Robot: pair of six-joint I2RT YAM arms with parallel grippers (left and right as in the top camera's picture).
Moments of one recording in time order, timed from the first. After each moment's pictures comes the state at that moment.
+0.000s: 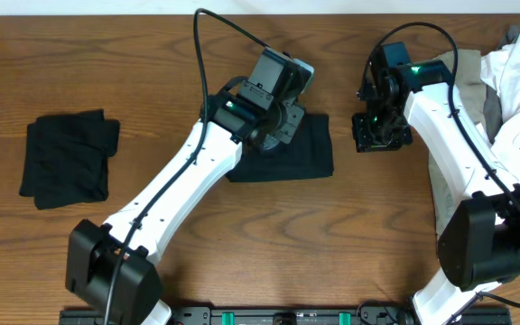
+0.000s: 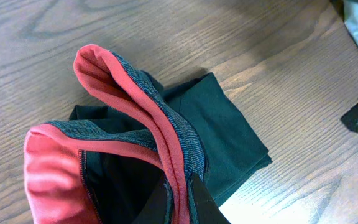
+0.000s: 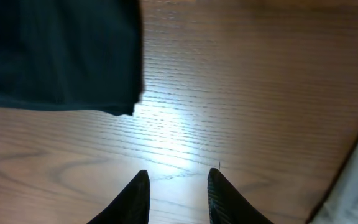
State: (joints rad) left arm -0.59 1.73 1.53 -0.73 0.04 -0.04; right arm 0.20 1.84 1.56 -1.25 -0.07 0.16
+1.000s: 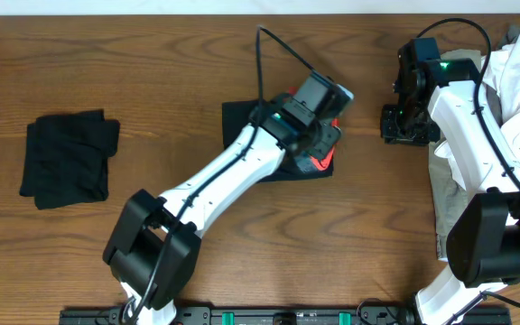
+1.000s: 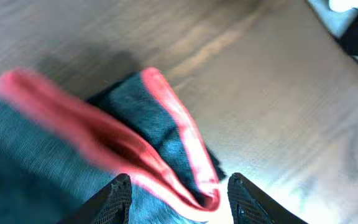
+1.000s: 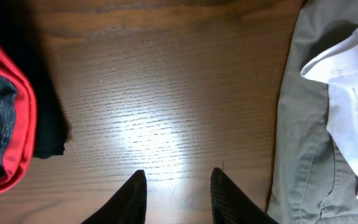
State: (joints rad) left arm -0.73 1.89 1.53 -0.61 0.10 -0.05; right arm 0.09 1.84 1.56 -1.22 0.05 0.23
